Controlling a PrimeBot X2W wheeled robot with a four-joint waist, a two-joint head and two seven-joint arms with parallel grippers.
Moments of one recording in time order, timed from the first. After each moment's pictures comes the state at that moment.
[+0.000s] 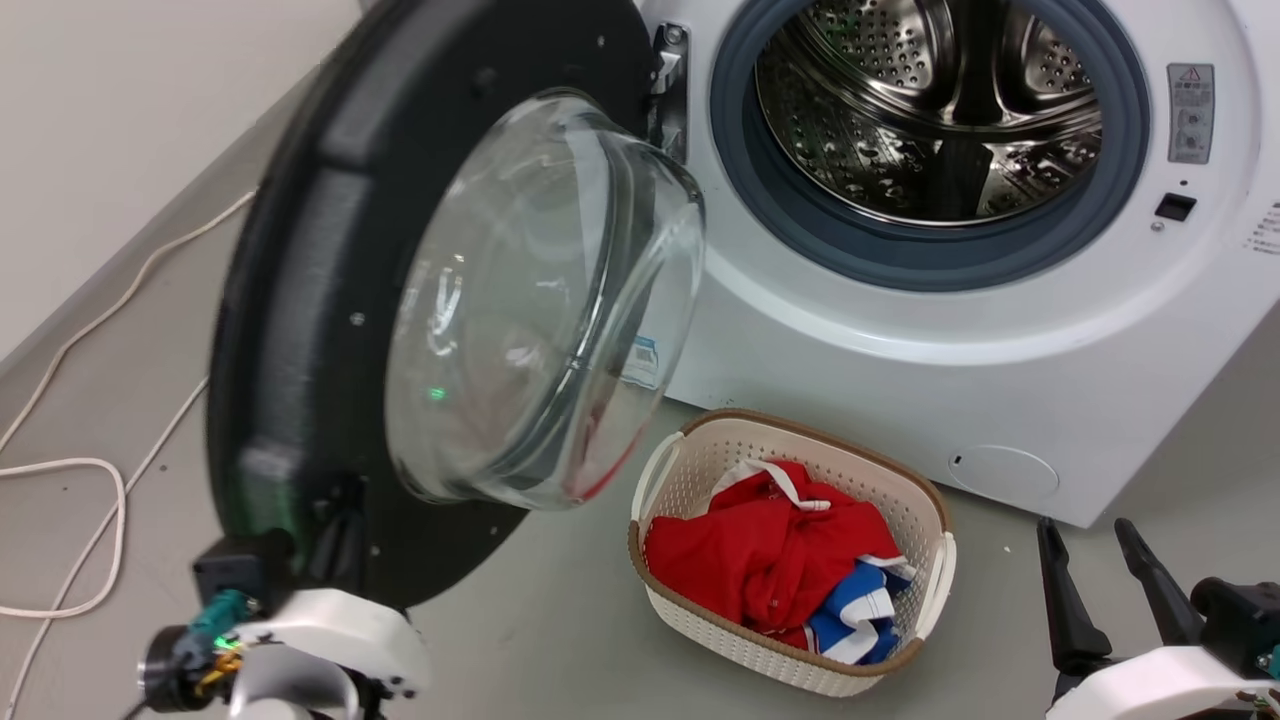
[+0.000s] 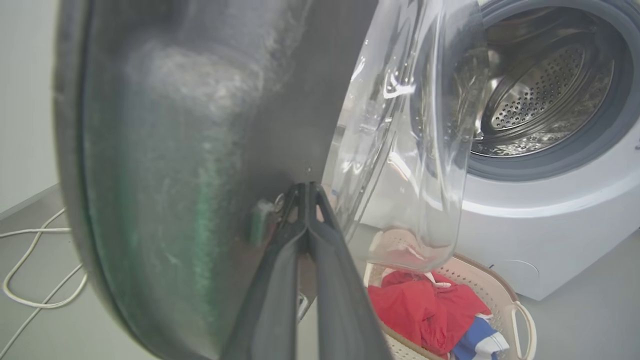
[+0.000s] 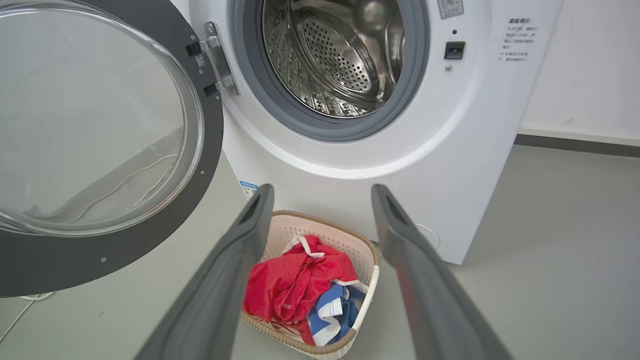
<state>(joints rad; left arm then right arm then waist) -0.07 0.32 -0.29 0.10 -0.52 0.25 -0.13 0.11 -0.05 -0.10 -0.02 0.18 0.13 -0.01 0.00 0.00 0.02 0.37</state>
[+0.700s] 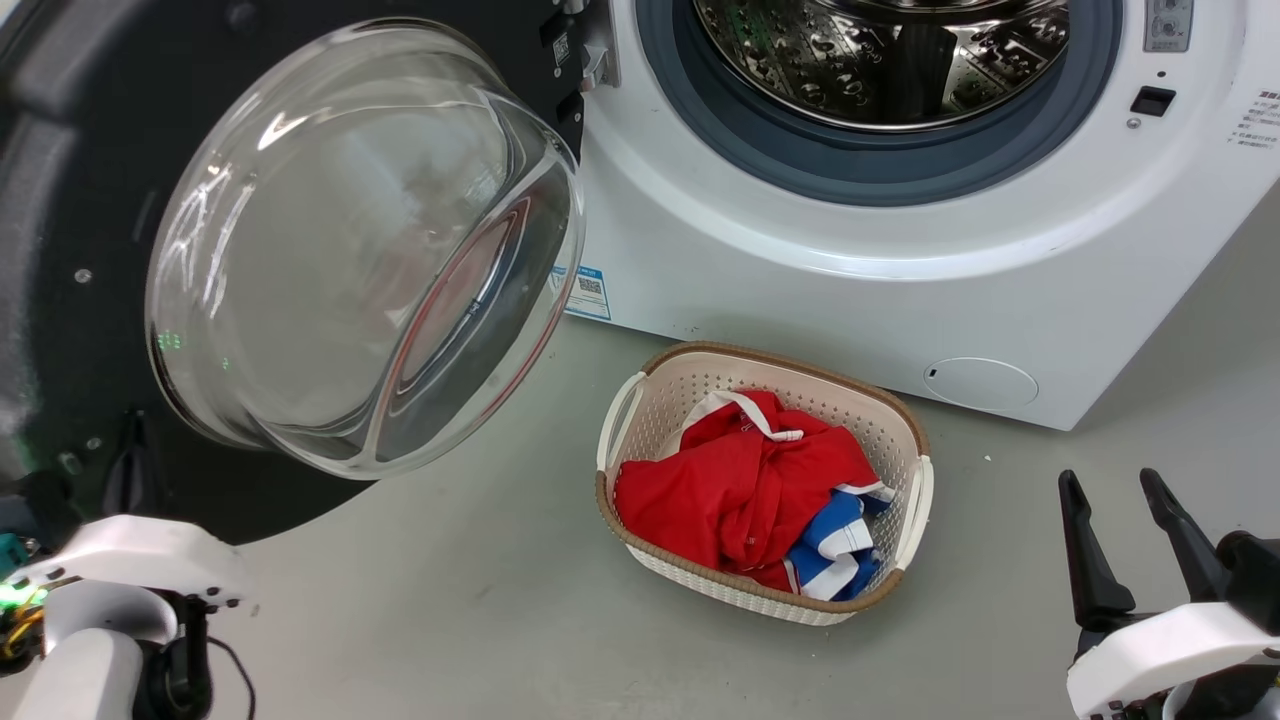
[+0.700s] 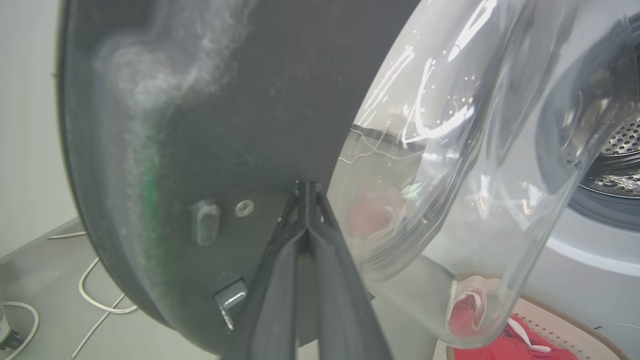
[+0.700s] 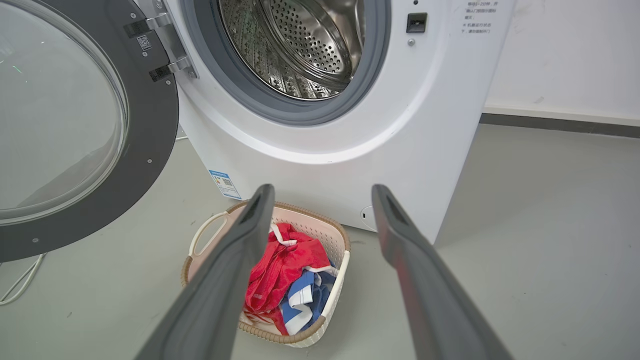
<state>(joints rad) -0.21 0.43 -0.09 0.30 -0.63 0.20 -0.22 0.06 -0.09 -0.11 -0.07 0.17 0.13 0.03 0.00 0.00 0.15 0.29</state>
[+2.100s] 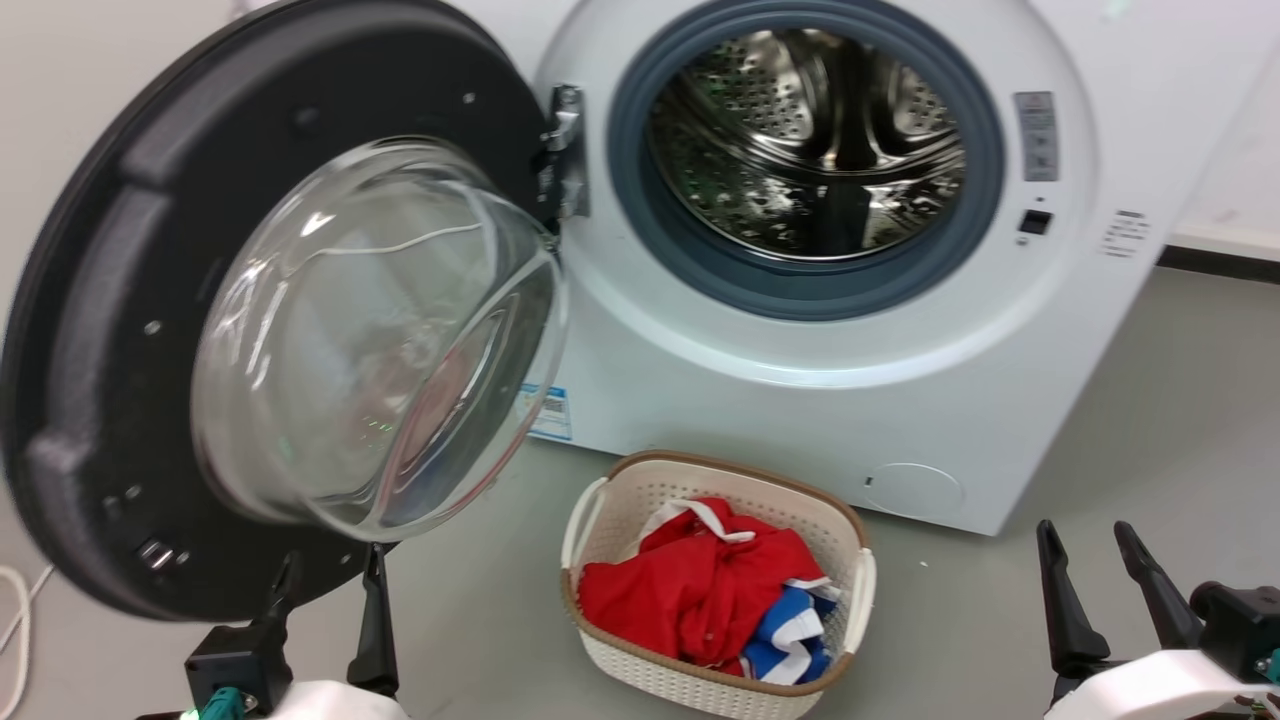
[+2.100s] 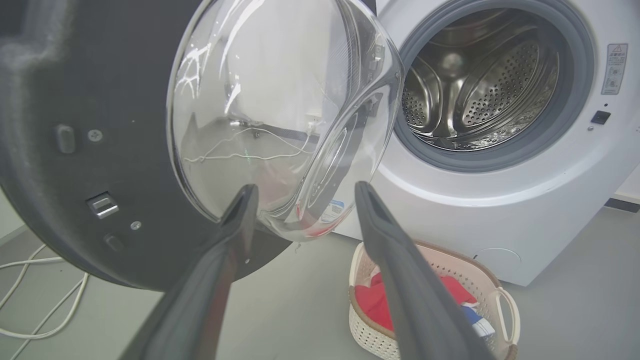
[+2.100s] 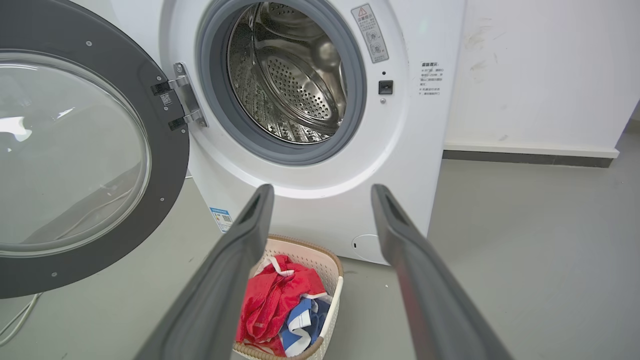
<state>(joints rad) 0.10 0.37 -0.29 -0.03 -0.47 0.33 -0.17 0.11 -0.05 -0.10 -0.01 0.19 0.13 -0.02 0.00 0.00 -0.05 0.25</state>
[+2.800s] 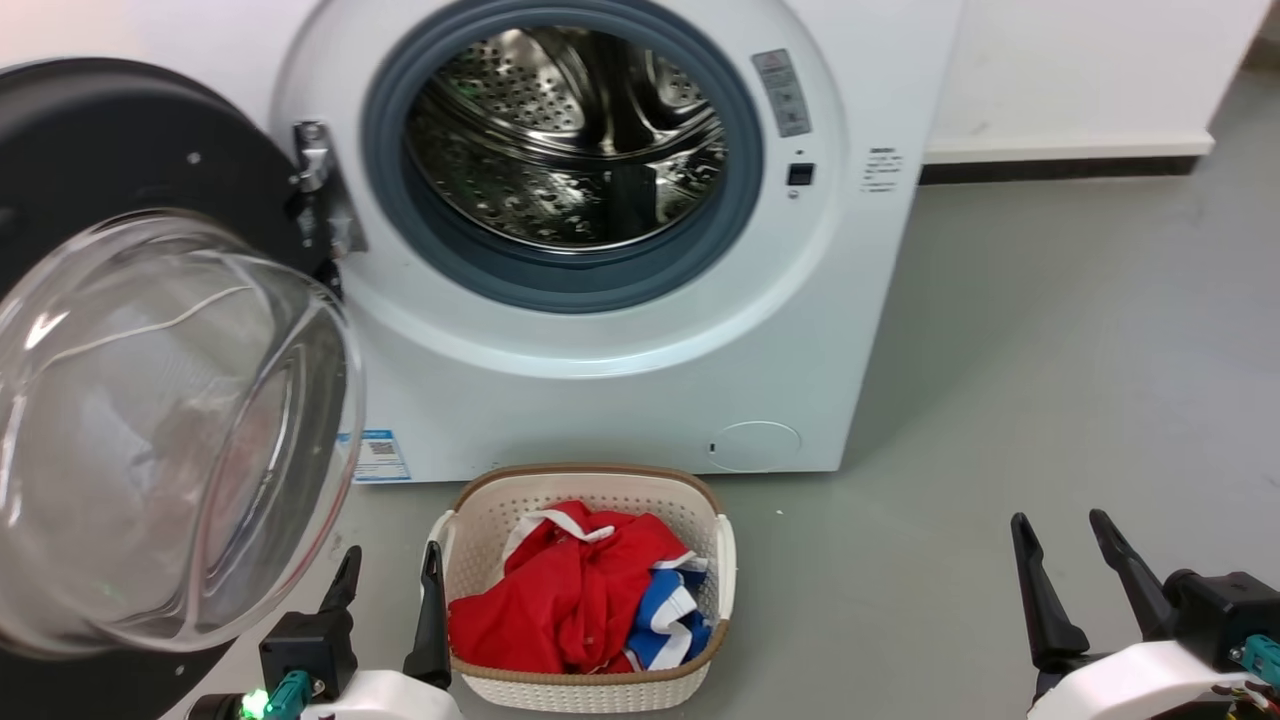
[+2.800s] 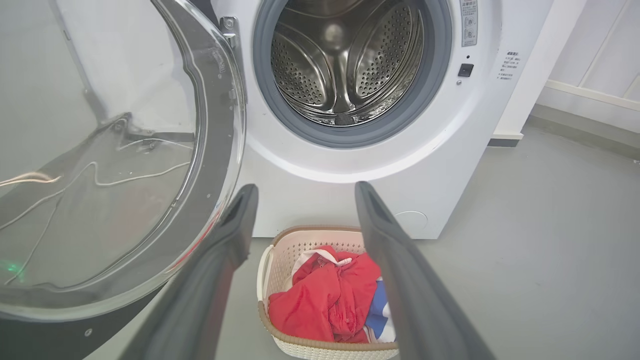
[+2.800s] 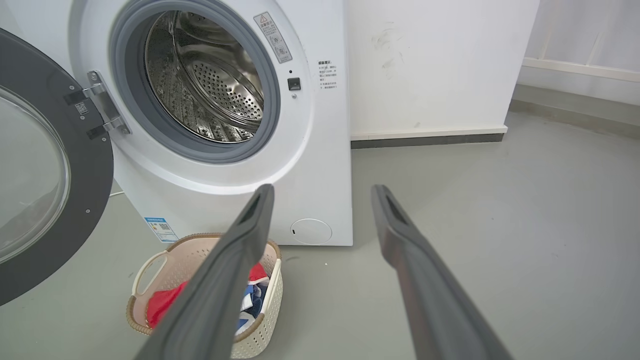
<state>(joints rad) 0.02 0.32 -0.37 0.08 -0.44 0.31 -0.19 0.11 -0.06 -0.05 -0.05 0.16 0.13 0.01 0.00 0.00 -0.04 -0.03</state>
